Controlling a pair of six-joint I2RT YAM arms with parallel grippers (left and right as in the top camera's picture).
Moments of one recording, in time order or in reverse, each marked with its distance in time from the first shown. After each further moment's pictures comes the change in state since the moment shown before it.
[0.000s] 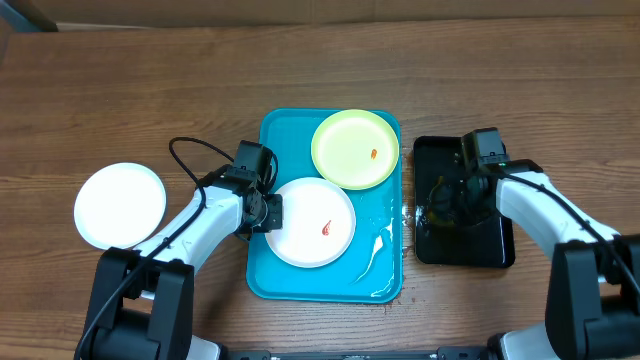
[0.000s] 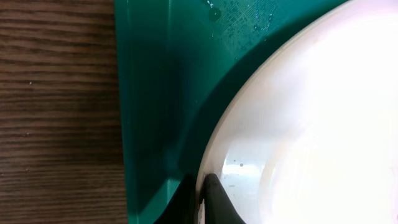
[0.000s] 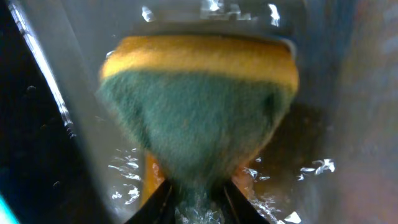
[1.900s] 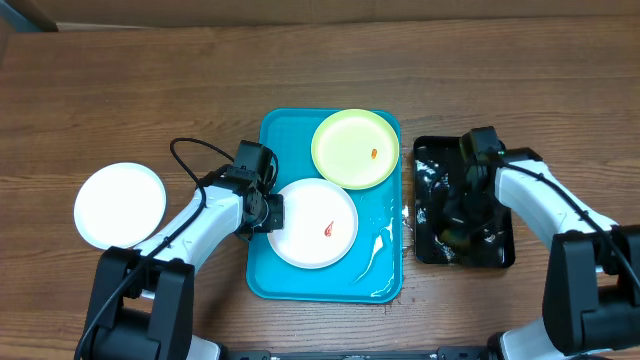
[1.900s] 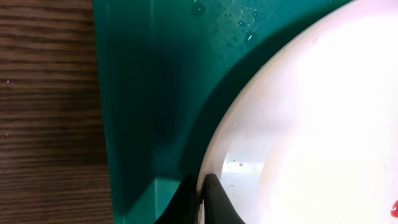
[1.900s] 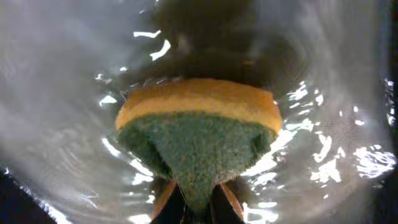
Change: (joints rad) left arm 0.000 0.003 0.002 0.000 0.032 0.000; right arm 0.001 0.029 0.105 -0.280 0.122 0.034
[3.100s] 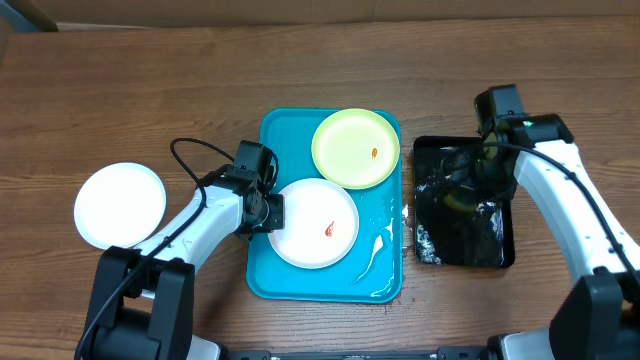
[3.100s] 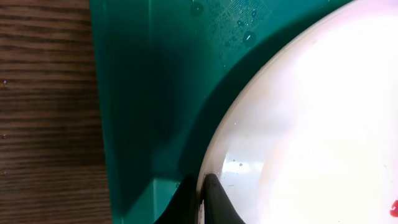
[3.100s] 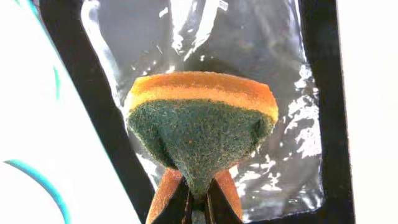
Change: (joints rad) left arm 0.000 0.001 0.000 0.001 0.005 0.000; right arm 0.000 -0.097 0.249 -0.161 -0.001 -0.014
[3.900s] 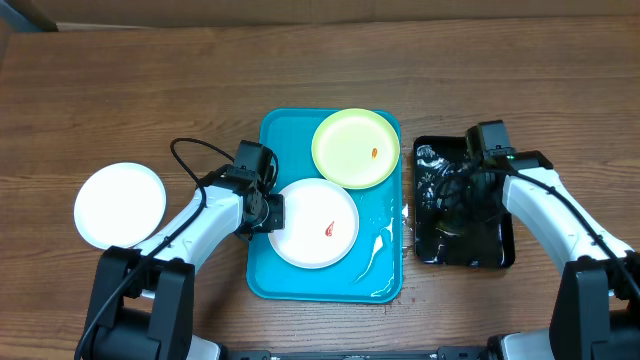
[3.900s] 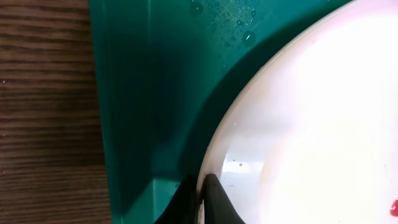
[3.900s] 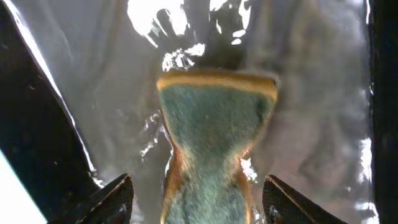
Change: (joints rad) left arm 0.000 0.000 0.000 0.000 0.002 0.000; right arm 0.000 -0.001 -0.287 0.303 -0.024 0.003
